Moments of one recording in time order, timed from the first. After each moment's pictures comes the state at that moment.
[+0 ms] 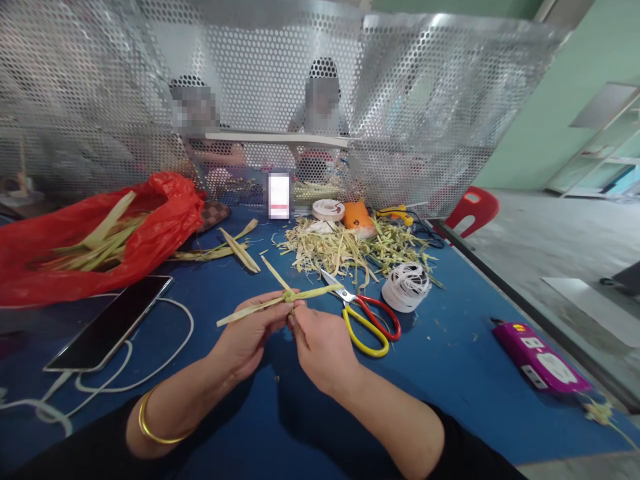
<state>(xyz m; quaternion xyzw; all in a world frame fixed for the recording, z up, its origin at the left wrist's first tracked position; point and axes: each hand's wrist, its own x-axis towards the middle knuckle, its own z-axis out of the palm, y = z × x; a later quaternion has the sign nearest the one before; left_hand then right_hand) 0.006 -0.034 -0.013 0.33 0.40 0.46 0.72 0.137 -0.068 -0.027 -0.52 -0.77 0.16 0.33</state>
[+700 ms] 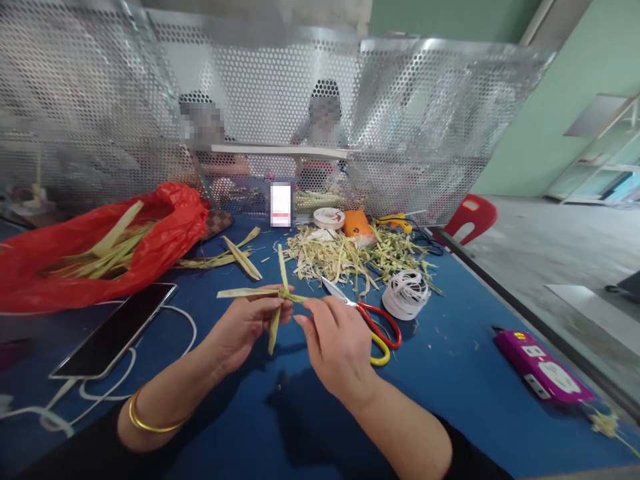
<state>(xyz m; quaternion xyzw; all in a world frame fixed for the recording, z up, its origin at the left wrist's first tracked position) -0.010 -0.020 0.000 0.37 0.42 0.43 0.71 0.148 -0.071 -0.015 -0.52 -0.75 -0.11 0.40</state>
